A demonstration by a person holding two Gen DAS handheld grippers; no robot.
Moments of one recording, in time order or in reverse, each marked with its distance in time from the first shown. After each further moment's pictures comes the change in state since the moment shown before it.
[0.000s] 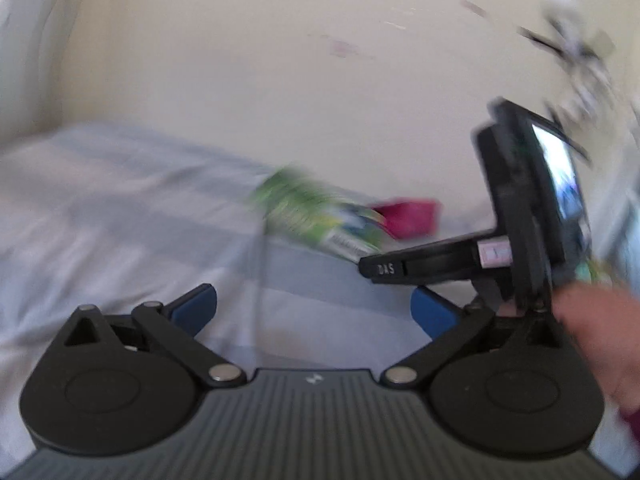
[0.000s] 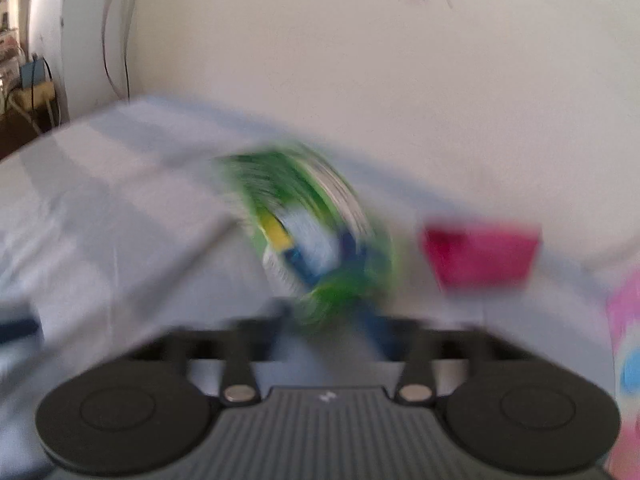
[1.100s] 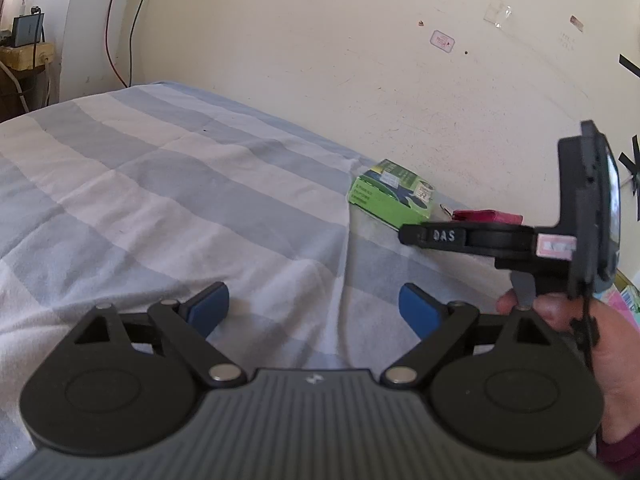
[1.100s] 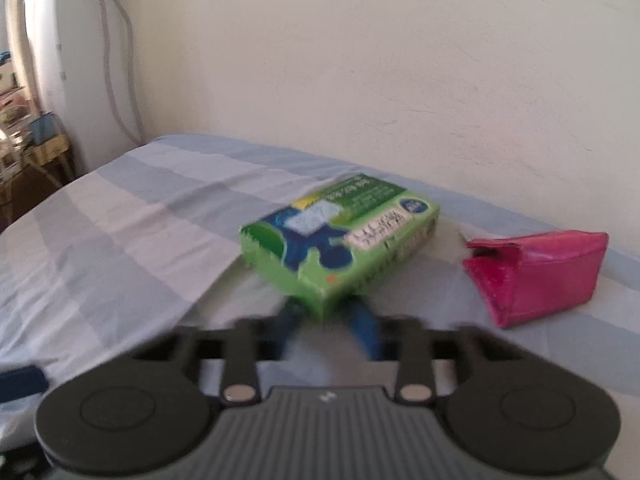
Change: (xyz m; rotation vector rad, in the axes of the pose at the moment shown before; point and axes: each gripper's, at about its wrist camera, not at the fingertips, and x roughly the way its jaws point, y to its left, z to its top) left arm 0.022 0.041 0.006 -0.211 0.078 0.219; right arm 0.047 0.000 0.024 0.013 -0.107 0.128
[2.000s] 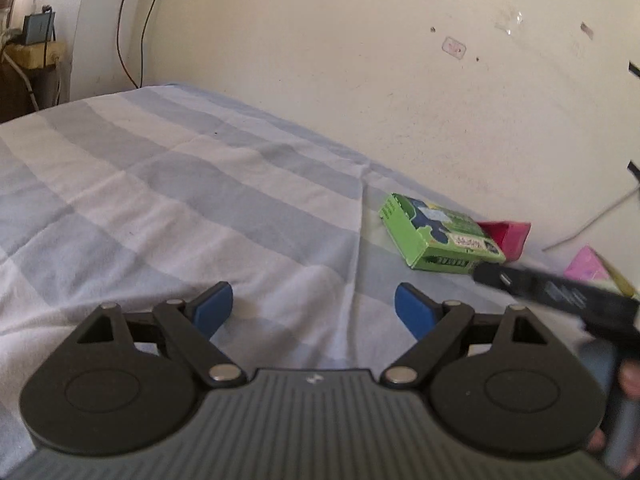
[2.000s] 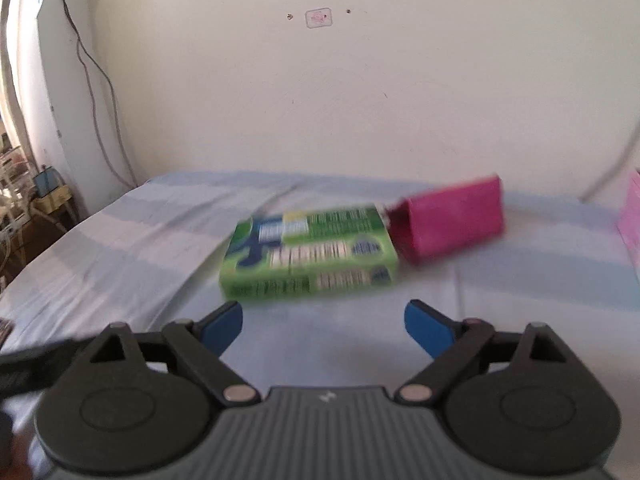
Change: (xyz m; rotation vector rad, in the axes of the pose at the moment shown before) left arm 0.004 0.002 0.005 -0.021 -0.011 0.021; right arm -0.053 -0.037 -0.034 0.195 -0.107 -0.012
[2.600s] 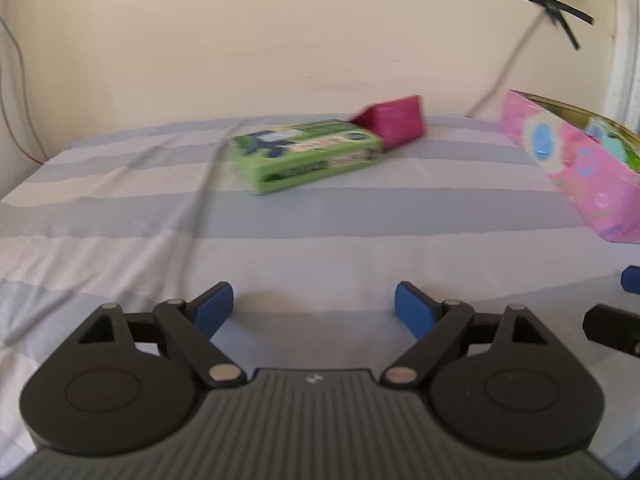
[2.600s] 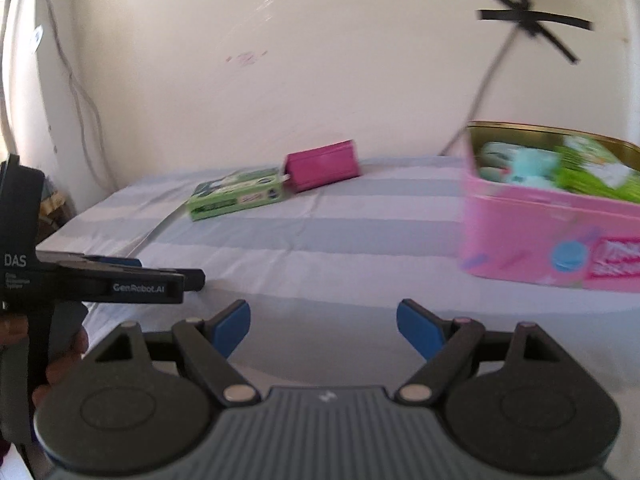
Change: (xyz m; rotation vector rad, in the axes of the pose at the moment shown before) left arm -0.003 -0.096 -0.049 0.467 0.088 -0.031; right arm -0.156 -0.045 -0.113 0.062 -0.050 -0.119
